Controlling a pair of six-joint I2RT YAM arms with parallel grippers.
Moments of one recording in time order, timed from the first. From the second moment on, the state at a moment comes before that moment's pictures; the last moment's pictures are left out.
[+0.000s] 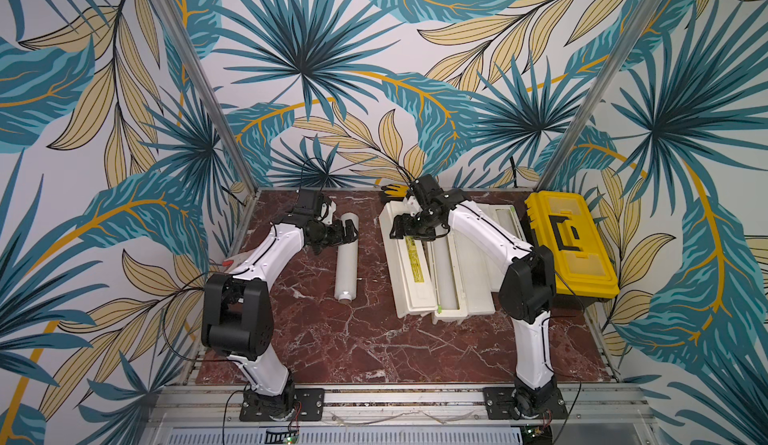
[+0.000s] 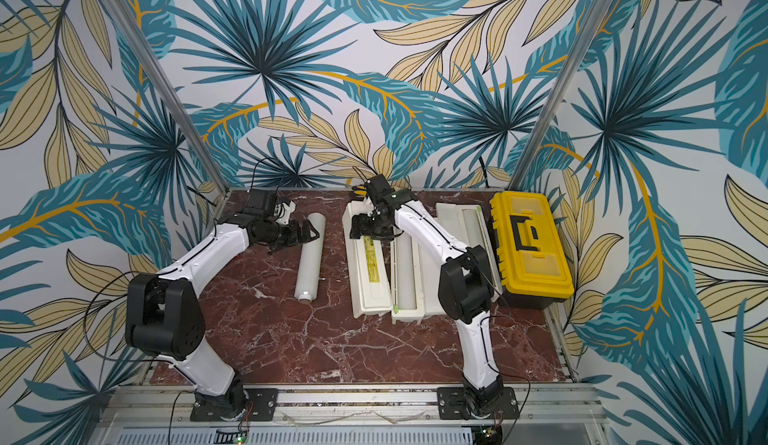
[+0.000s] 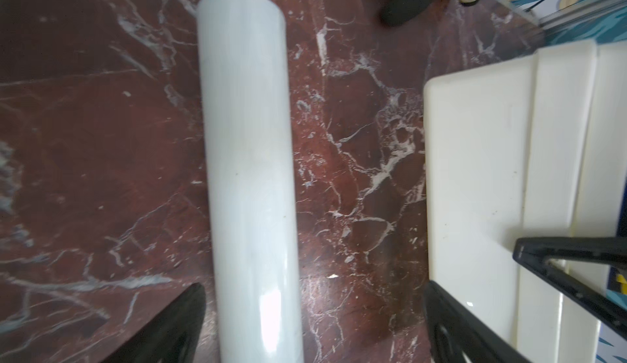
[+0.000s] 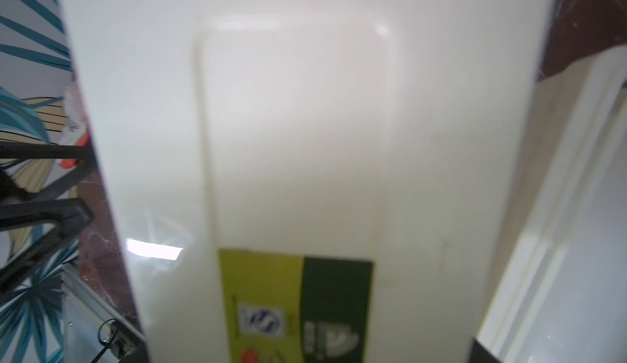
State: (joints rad) left arm -0.14 1.69 1.34 -0.61 0.43 -0.39; right arm 0.48 2.10 1.99 -0.95 -0.29 0.41
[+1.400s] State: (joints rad) left arm -0.14 1.89 1.28 0.35 1.03 -0.82; right arm 0.34 2.18 1.74 0.09 -1.10 0.93
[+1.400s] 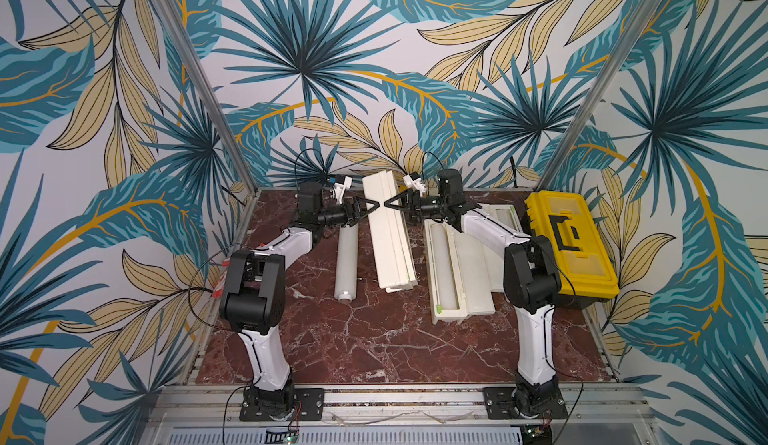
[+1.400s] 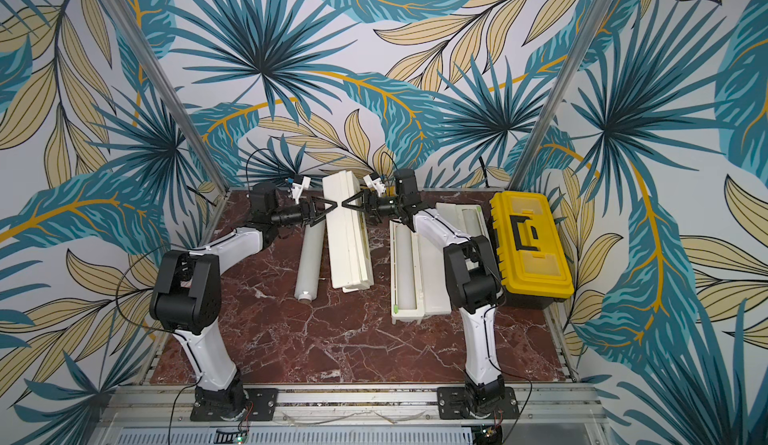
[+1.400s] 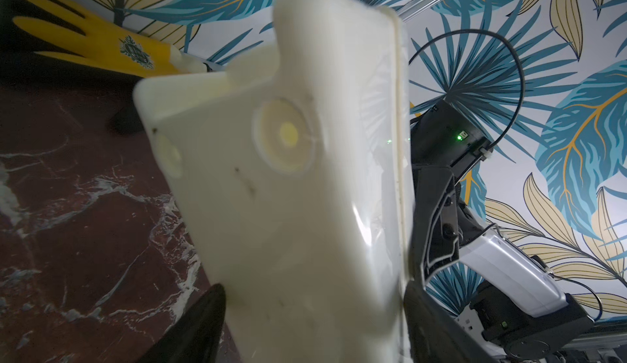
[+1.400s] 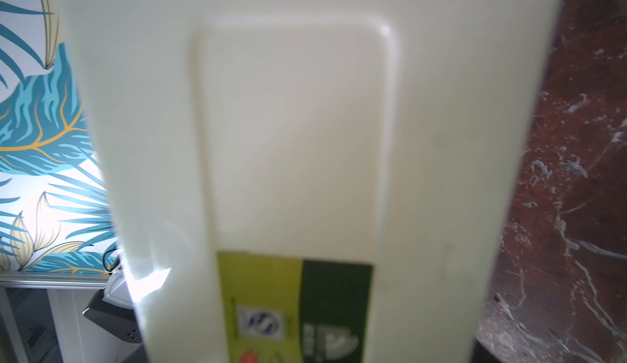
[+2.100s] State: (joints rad) left arm -0.16 1.95 1.31 0.32 1.07 -0.85; right arm 0.34 2.18 1.78 -0.11 -1.13 0.70
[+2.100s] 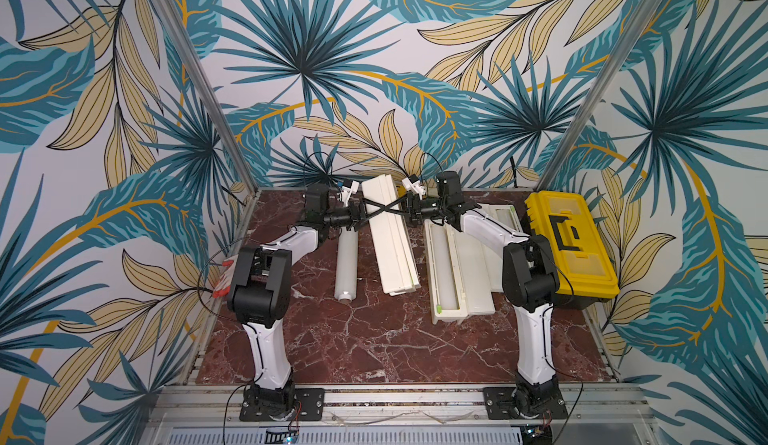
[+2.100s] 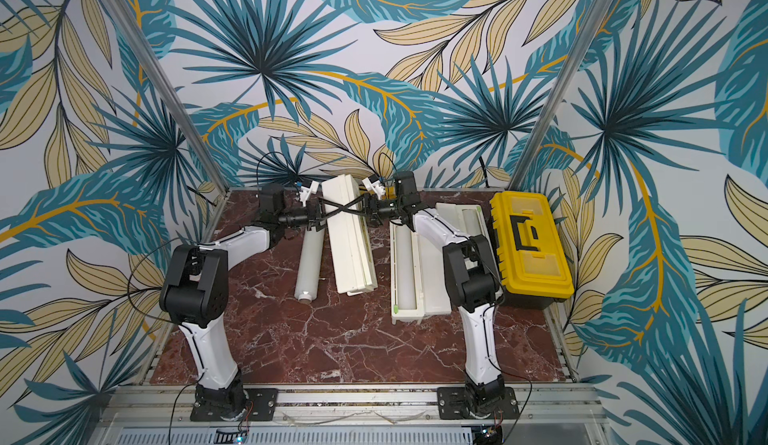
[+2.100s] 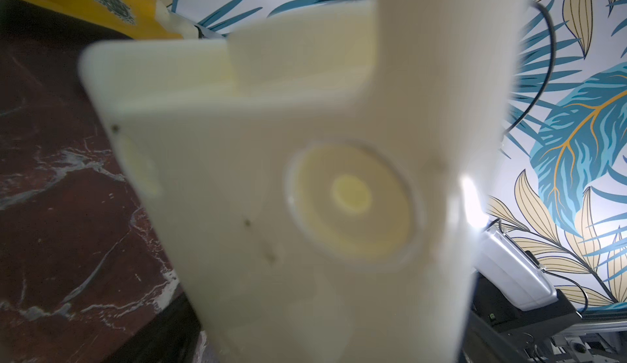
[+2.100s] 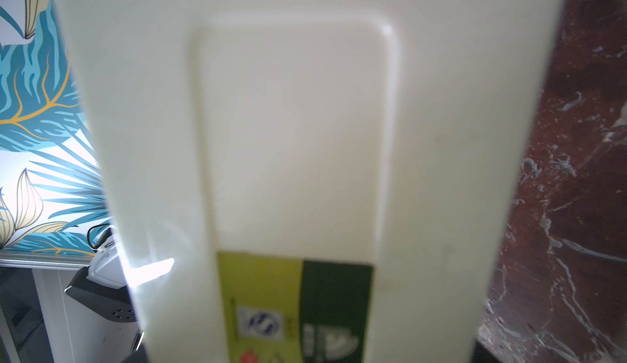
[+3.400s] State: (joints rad) left arm -0.26 1.96 1.35 0.16 0.82 -0.79; right arm 0.33 2.17 1.82 -0.65 -1.08 0.34
